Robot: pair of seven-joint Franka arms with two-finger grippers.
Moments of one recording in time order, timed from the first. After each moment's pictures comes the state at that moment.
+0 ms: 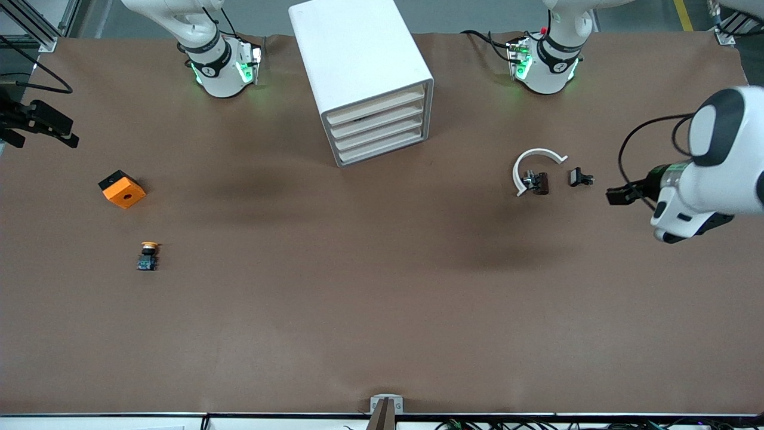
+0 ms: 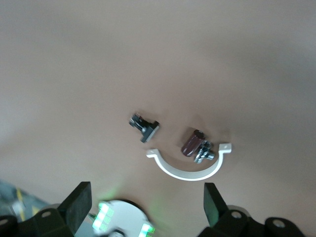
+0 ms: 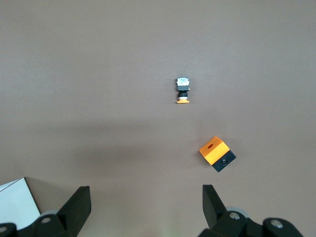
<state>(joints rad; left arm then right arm) 0.11 0.30 -0.16 -1.67 0.07 1.50 -0.57 0.01 -0.11 -0.09 -1.67 -0.02 1.56 -0.07</state>
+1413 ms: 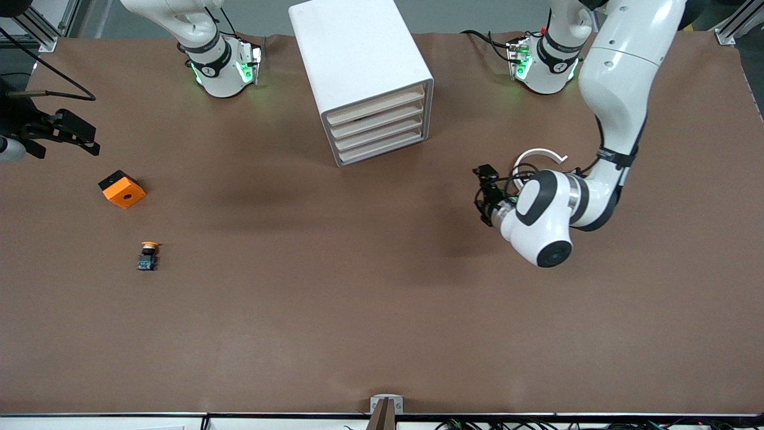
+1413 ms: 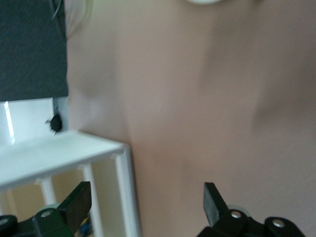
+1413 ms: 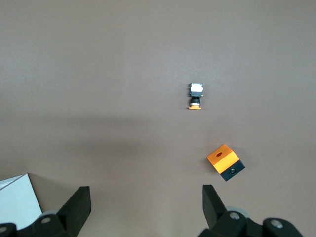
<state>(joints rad) -0.23 0.66 -0.17 -1.61 -0.48 1.58 -2.07 0.07 -0.07 -0.08 -1.65 -0.02 1.57 -0.07</state>
